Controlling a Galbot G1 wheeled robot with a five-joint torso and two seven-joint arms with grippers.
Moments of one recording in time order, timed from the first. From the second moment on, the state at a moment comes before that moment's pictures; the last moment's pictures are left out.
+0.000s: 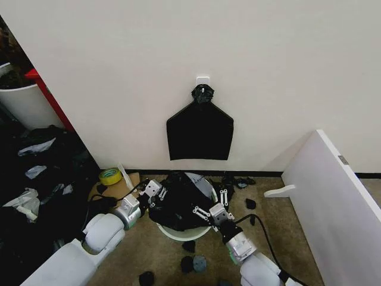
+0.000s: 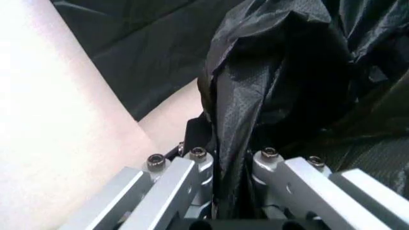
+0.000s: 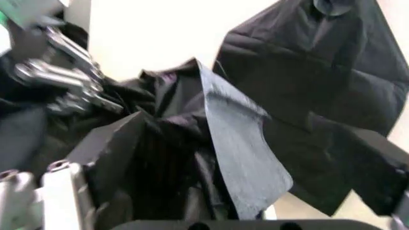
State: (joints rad) left arm 1.12 -0.85 -0.10 -1.90 -0.30 0.13 0.12; right arm -1.26 1.00 -0.12 1.93 -0.07 0.19 0.30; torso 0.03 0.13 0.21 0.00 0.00
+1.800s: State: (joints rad) left arm 1.11 -0.86 -0.24 -1.76 -0.46 -0.21 0.56; right arm -1.19 0.96 0.07 1.60 0.32 0.54 -0.27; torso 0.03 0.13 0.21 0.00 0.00
